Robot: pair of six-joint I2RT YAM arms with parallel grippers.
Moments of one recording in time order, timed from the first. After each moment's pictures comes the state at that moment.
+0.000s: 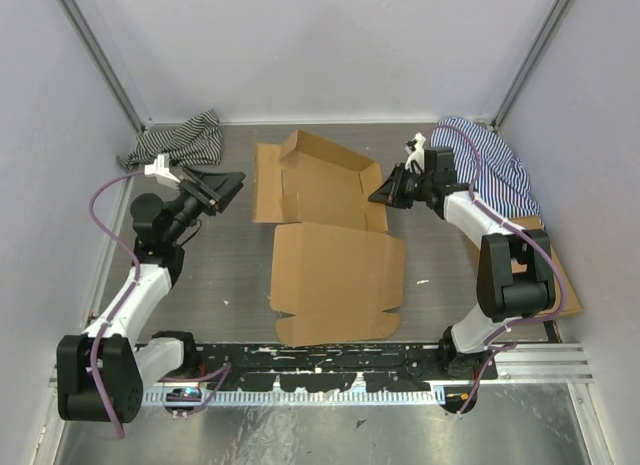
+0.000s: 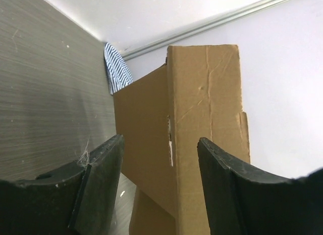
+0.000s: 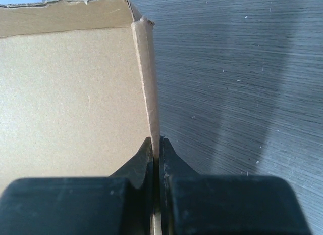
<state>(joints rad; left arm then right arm) -0.05 1.06 0.55 0.62 0.58 -1.27 0.12 1.61 1.04 -0.13 -0.63 0.50</state>
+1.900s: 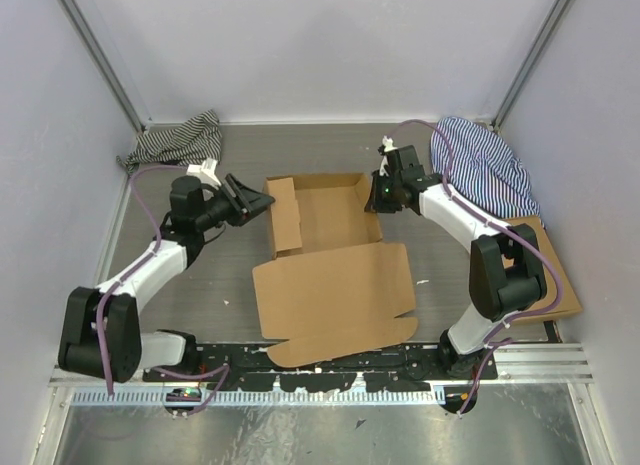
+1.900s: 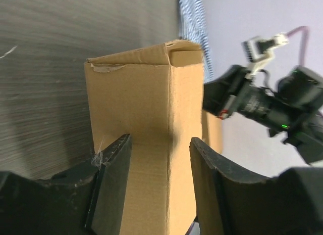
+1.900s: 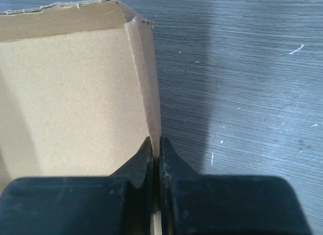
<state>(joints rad) -0.21 1.26 0.66 0.32 0.56 -1.02 0.33 1.64 1.17 -0.40 -0.19 0.36</state>
